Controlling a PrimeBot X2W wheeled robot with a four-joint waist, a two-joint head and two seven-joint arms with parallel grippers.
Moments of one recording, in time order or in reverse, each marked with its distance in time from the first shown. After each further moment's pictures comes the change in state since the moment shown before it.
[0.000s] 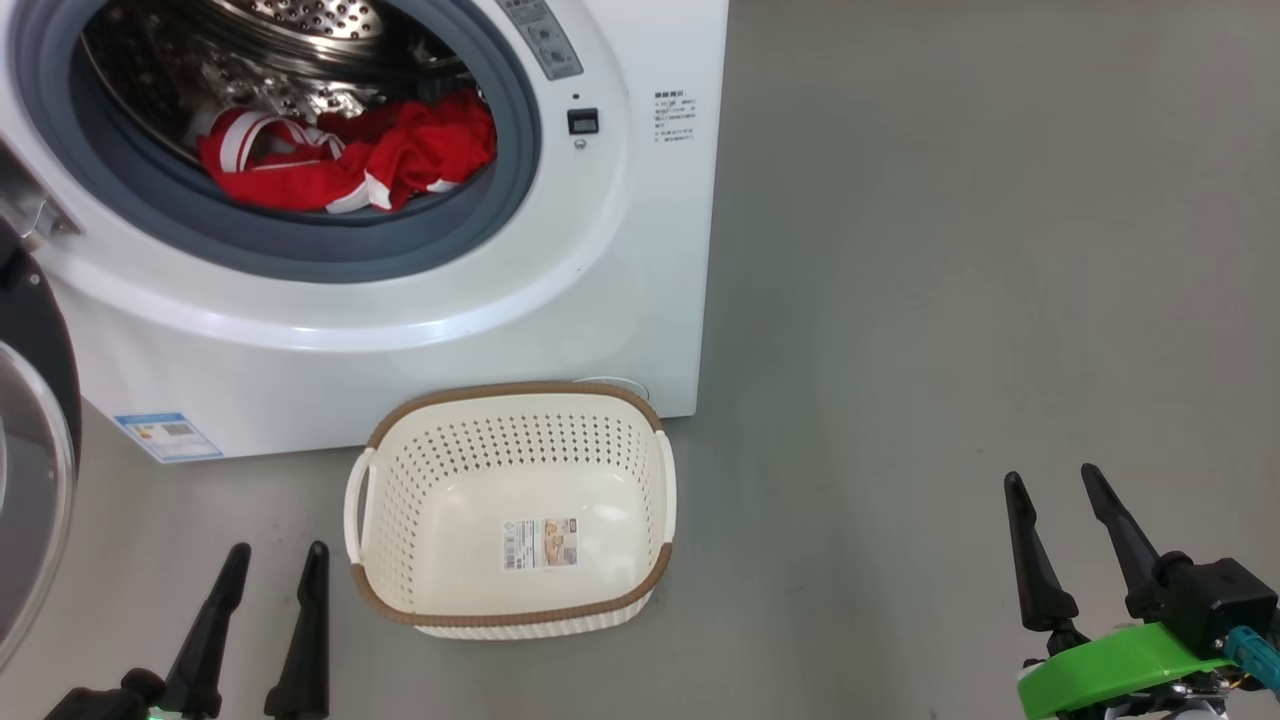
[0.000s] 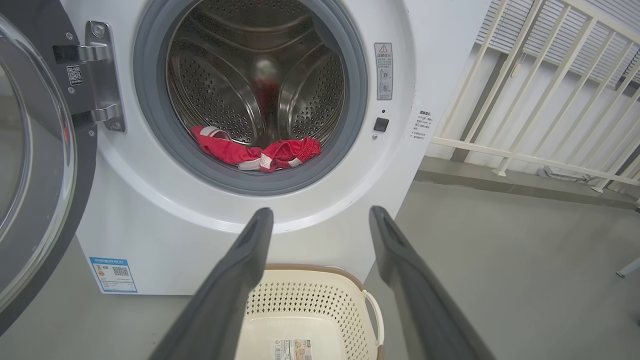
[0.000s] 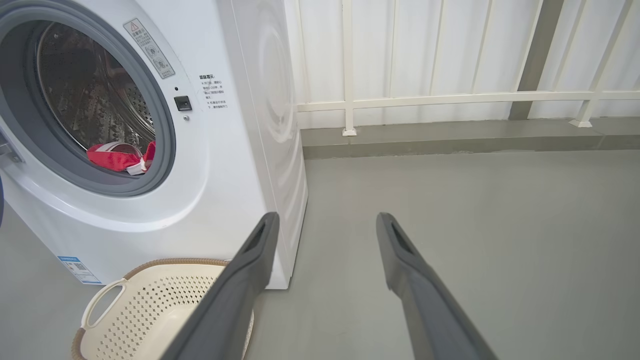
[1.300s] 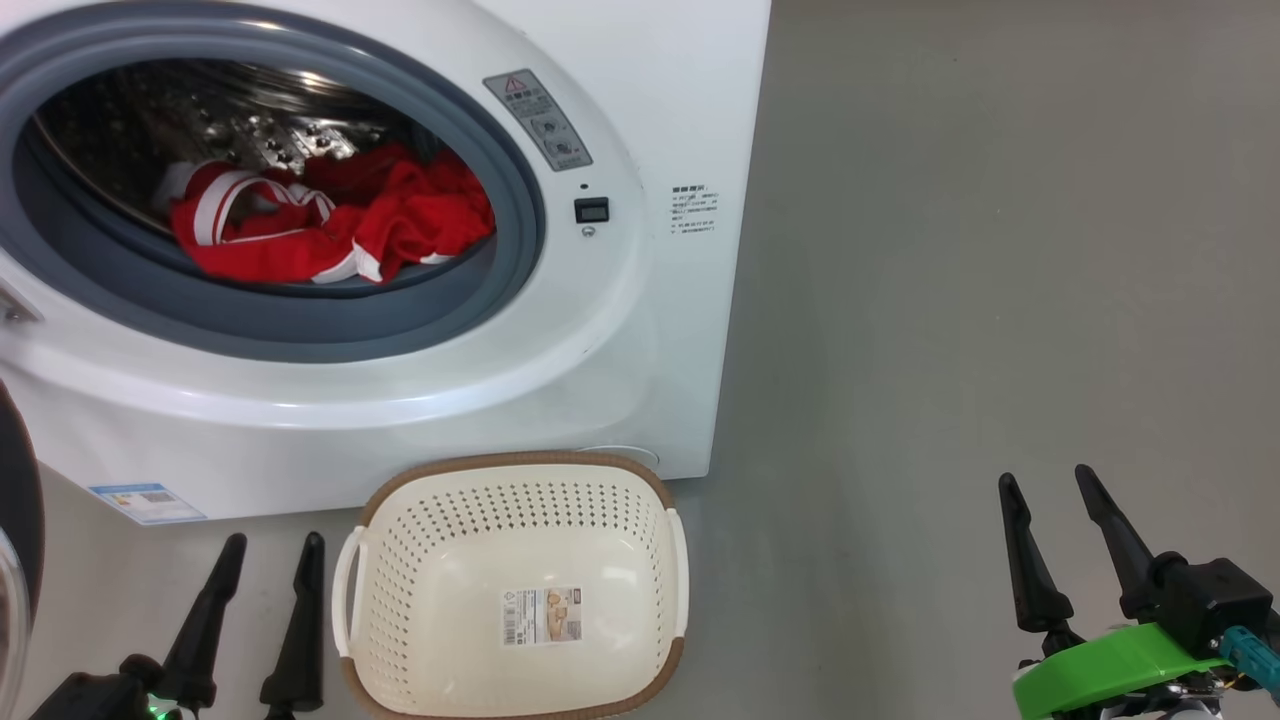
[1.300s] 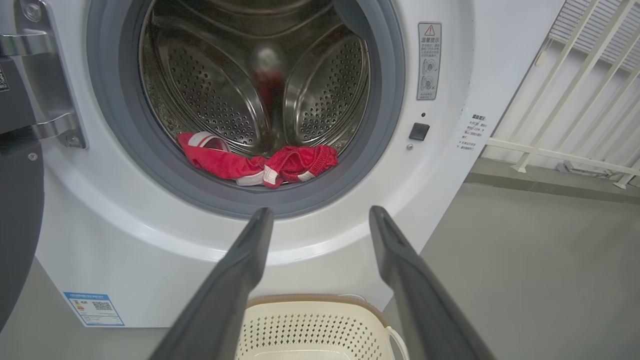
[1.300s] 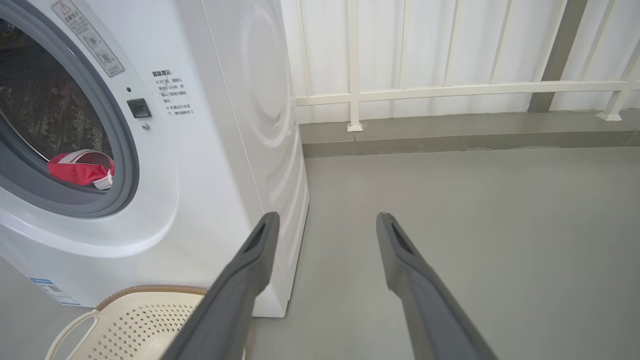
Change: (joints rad) left arm -0.028 0.017 -0.005 0.031 -0.003 0.000 0.000; right arm -0.001 0.002 0.008 0.003 0.007 0.000 0.000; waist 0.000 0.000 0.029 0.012
